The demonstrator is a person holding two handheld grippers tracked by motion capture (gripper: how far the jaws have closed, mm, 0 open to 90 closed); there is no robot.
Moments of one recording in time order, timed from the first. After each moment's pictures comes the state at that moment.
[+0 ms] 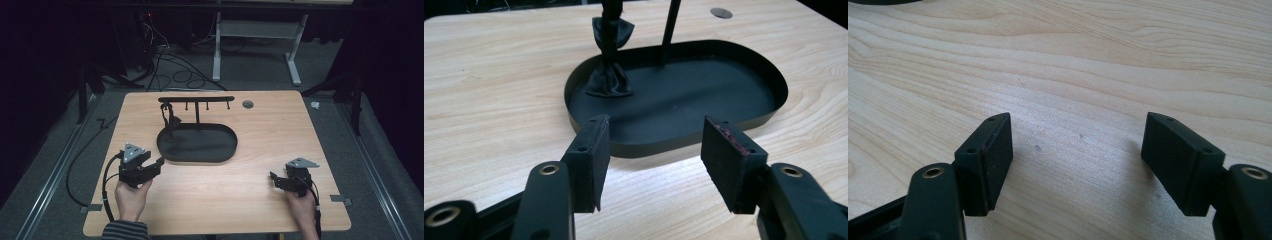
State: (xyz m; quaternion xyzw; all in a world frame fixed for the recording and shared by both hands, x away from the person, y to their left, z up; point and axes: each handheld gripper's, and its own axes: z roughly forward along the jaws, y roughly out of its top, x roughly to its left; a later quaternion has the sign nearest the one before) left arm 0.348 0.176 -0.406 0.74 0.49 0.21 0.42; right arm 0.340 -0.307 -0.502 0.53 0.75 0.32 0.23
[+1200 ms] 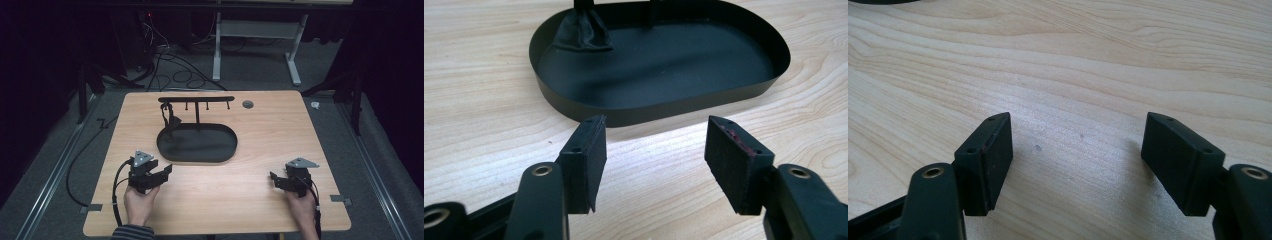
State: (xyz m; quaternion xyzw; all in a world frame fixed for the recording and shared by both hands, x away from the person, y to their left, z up) left arm 0.349 0.165 -0.439 0.75 0.50 0.17 0.40; right arm 0.340 -0.307 -0.502 0.52 0.76 0.32 0.23
